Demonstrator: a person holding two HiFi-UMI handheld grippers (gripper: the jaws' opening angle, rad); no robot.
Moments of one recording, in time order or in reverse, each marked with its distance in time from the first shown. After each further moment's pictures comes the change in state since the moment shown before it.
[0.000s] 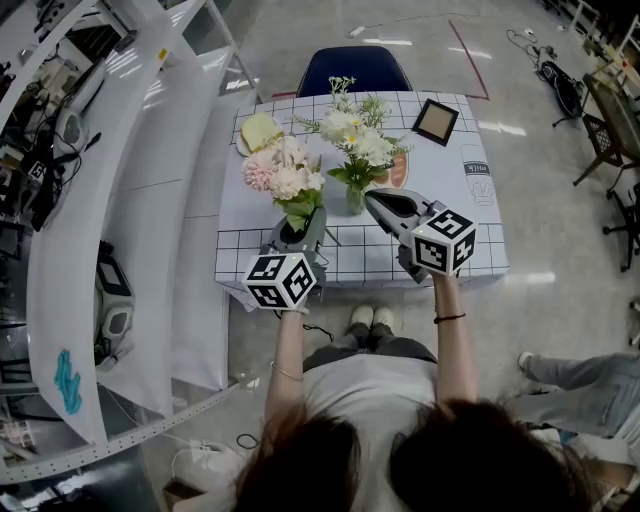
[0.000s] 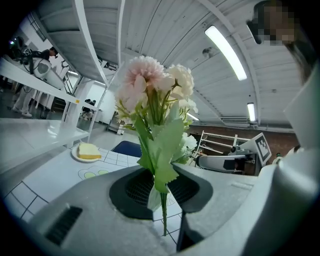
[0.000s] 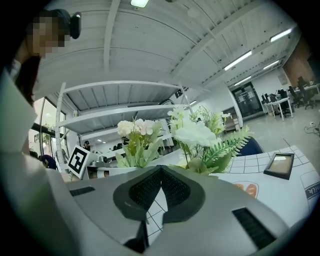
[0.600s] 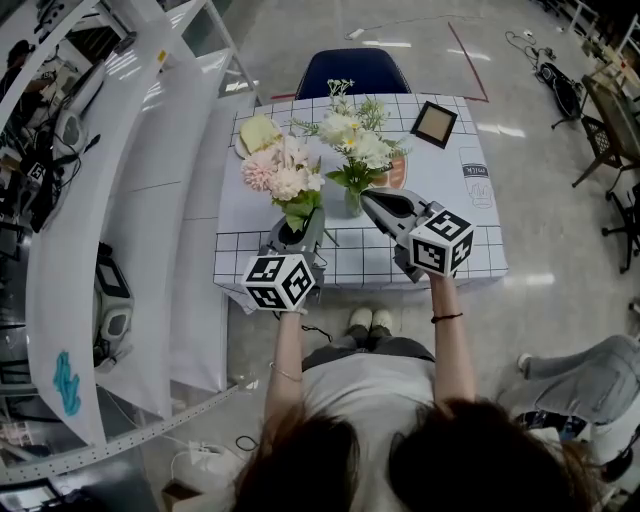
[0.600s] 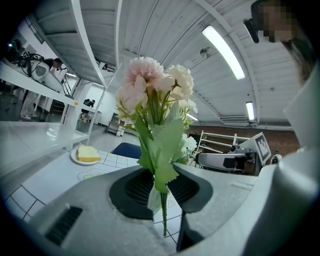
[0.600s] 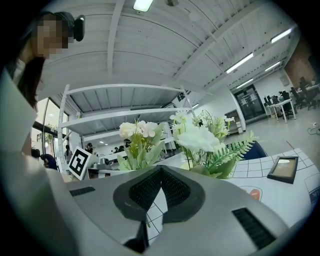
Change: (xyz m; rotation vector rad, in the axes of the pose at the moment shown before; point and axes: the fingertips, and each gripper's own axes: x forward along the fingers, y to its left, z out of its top) left arm 0.002 -0.001 0.003 0.021 -0.012 -0.006; right arm 0.003 0.003 0.007 -0.016 -0.042 0.028
